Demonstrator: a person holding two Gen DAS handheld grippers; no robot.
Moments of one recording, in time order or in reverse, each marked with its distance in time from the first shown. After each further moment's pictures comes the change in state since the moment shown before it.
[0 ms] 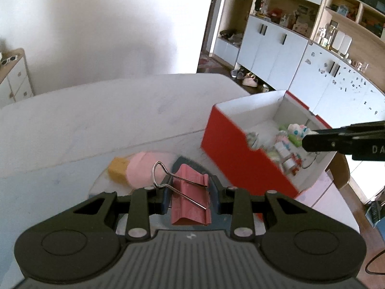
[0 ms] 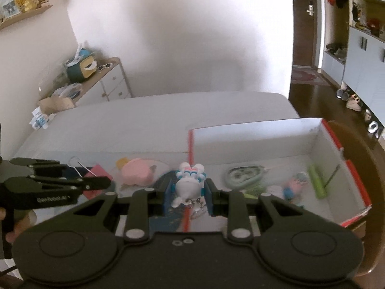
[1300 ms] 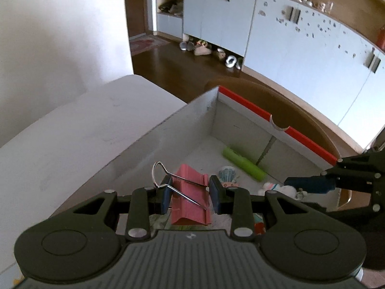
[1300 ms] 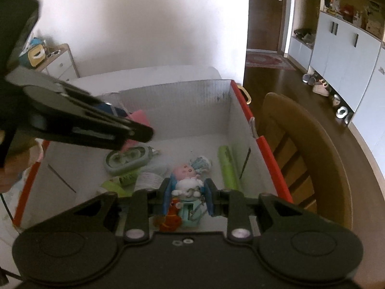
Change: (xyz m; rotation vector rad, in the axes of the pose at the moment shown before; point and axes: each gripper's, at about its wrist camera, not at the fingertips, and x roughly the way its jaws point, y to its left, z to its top) left arm 0.189 -0.181 0.109 0.305 0.155 -0.111; right arm 0.053 -0.149 -0.022 0.007 0.077 -0.159
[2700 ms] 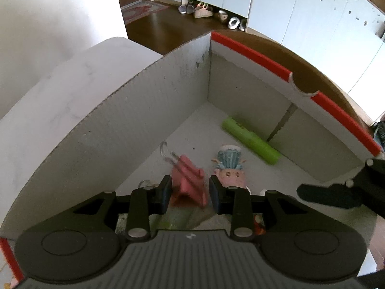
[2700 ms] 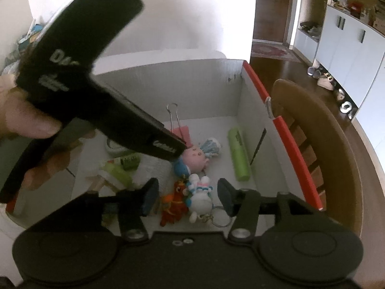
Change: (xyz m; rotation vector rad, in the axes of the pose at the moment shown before) left arm 0.056 -0.016 0.003 0.027 0.182 0.028; right arm 0.018 0.008 -0.005 -0.012 0.058 0.005
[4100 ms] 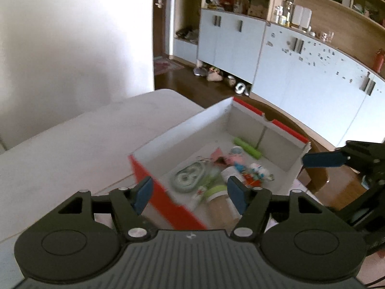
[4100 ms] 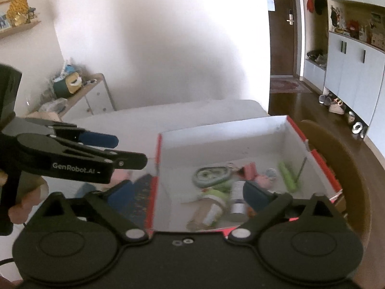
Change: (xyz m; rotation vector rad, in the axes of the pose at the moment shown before) left arm -0.188 0.066 -0.134 -0.107 -0.337 0.002; right arm -0.117 0.101 -0.010 0.048 -0.223 0.100
